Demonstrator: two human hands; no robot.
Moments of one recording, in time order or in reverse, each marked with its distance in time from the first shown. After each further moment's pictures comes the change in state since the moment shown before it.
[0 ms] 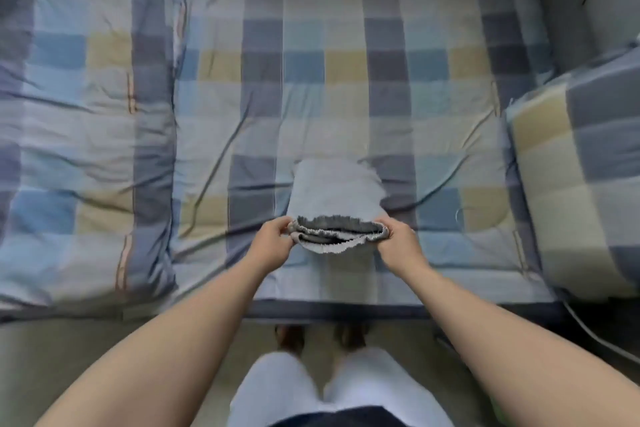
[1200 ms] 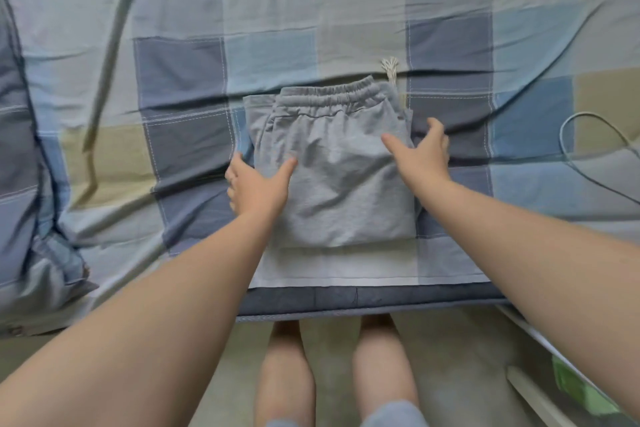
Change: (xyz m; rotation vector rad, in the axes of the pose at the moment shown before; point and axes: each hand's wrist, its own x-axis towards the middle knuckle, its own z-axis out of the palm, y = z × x) left_hand 0.202 -0.166 0.130 0.022 0.343 -0.460; right_hand 0.214 0.144 0.154 0.177 0.131 0.375
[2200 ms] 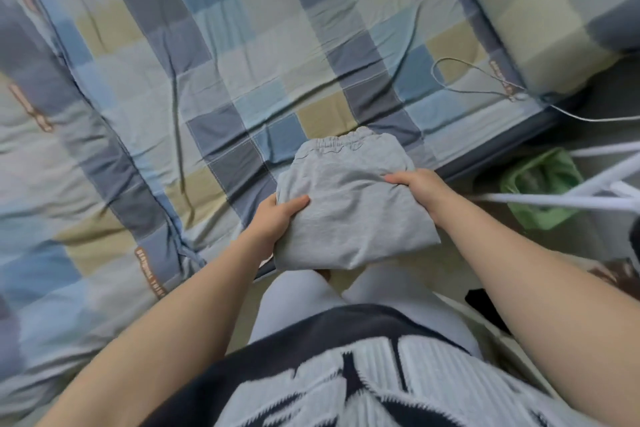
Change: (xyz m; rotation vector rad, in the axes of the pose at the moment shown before) left_hand -0.187 -0.014 -0.231 -0.113 -0.741 0.061; right_hand -0.330 -0.007 -0.111 0.688 -0.186 0.372
